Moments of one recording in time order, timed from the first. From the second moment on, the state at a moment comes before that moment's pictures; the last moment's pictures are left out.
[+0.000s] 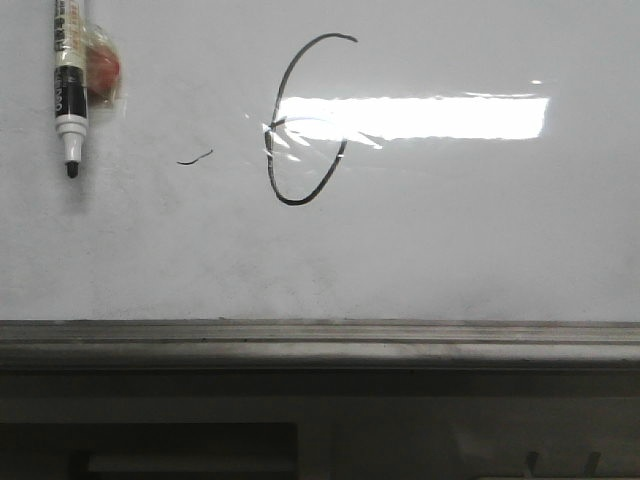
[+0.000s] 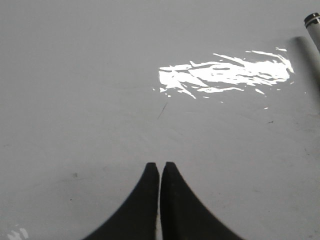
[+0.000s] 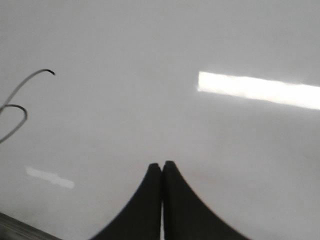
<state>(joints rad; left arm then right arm) -0.07 0.00 -0.01 -0.07 0.06 0.07 0.24 -0.01 -0.09 0.19 0.15 -0.32</state>
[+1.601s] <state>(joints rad) -0.07 0.00 -0.01 -0.07 0.06 0.07 0.08 -0.01 0.01 0.02 0.08 -0.29</state>
